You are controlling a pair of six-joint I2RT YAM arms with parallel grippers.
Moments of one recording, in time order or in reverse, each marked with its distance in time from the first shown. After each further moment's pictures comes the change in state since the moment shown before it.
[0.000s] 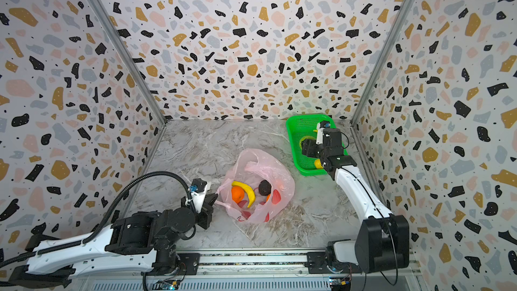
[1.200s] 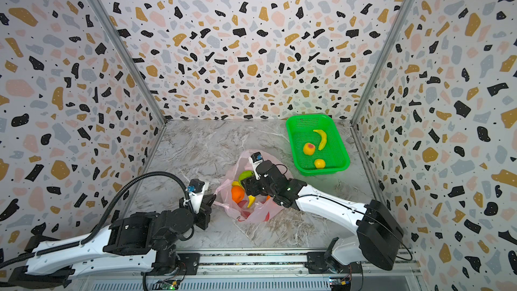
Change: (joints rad) left arm 0.000 -0.013 -0.010 -0.023 0.000 -0.027; right arm 0.819 -0.029 -0.105 0.080 0.166 0.157
